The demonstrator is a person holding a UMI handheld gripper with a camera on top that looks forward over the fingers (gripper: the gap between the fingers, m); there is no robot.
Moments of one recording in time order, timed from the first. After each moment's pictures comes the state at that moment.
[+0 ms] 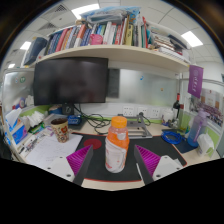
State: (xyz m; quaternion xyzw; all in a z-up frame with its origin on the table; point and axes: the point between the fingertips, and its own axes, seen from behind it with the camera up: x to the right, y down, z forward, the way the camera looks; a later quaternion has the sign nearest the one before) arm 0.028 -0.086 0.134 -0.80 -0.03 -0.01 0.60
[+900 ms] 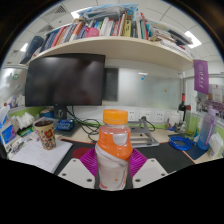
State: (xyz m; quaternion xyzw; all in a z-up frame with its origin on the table) arm 0.038 0.013 0.099 -0.77 -0.03 -0.01 0.64
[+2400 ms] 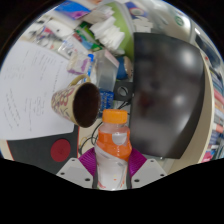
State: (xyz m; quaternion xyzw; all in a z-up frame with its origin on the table) arm -0.133 0.126 0.158 -0.54 -0.63 -0.42 0.36
